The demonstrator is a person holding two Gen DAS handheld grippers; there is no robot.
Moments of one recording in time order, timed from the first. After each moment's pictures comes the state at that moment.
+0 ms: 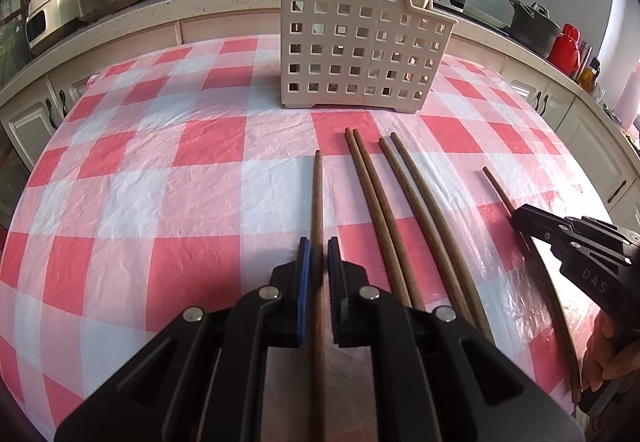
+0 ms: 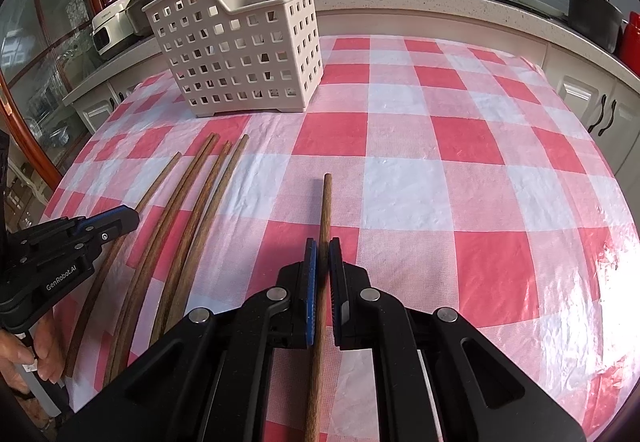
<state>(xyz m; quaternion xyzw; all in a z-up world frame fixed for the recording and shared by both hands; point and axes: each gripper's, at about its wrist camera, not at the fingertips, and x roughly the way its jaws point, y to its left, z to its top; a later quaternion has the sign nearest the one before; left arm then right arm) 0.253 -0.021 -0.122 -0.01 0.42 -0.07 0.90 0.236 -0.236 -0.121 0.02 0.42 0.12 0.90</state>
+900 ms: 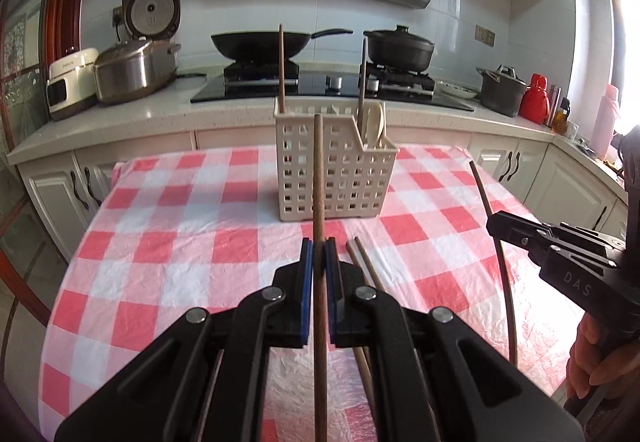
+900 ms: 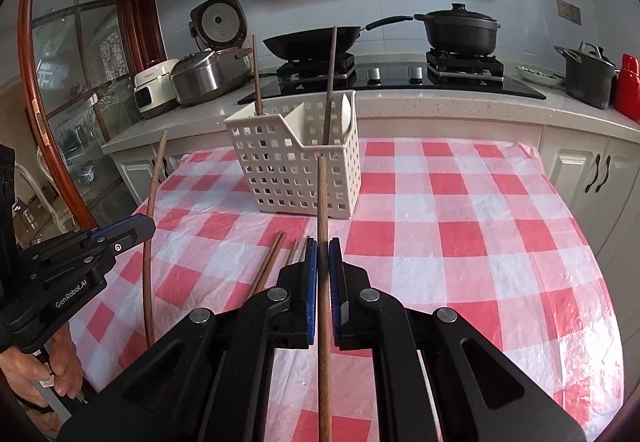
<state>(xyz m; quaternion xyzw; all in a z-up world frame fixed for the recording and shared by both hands) 0.189 -0.023 -0.016 0.00 0.28 -0.08 0.96 0.185 -0.228 -0.024 0.04 0.29 0.15 0.94</state>
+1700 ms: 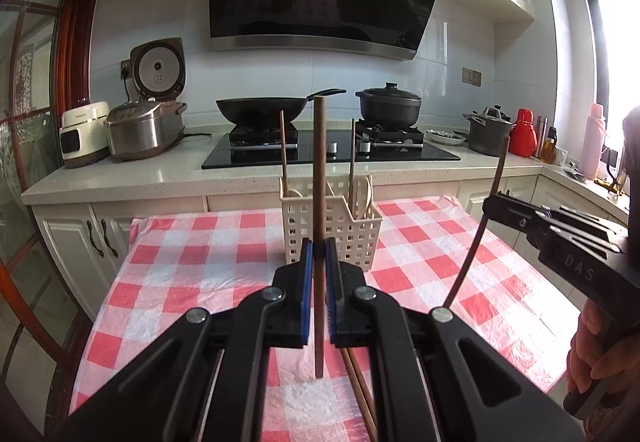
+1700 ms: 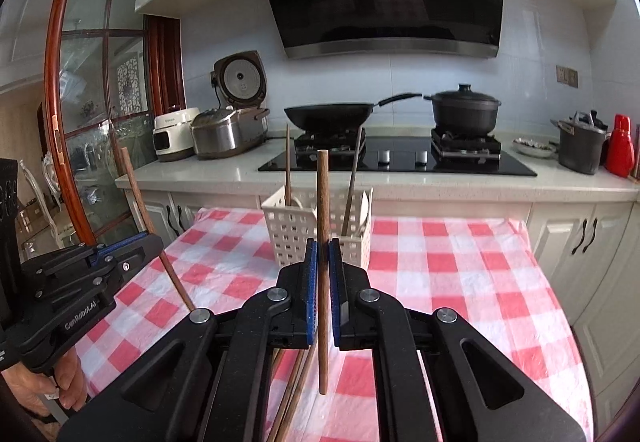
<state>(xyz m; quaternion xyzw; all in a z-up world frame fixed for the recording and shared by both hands) 0.143 -0.021 0.049 0.01 0.19 -0.09 0.98 0.150 -0.215 0.049 0.01 0.18 0.15 0.97</state>
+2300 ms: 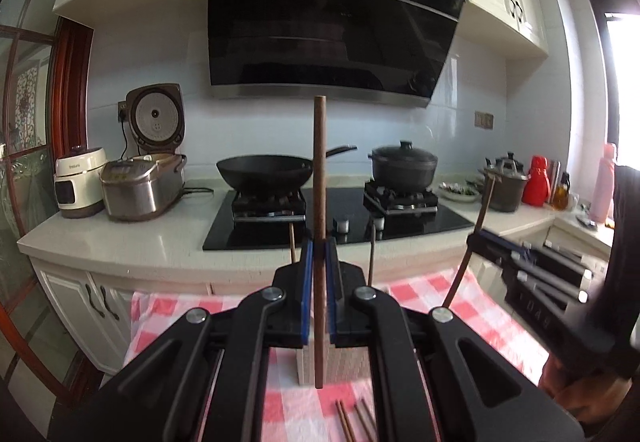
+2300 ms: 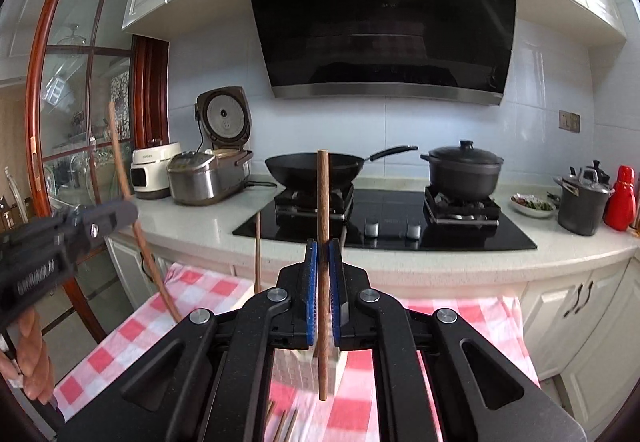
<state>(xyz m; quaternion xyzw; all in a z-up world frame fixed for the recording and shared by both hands) 0.251 -0.018 0.166 -0.01 0.13 -0.08 0.99 0.256 -0.207 0.129 -0.01 0.13 0.13 0.98</state>
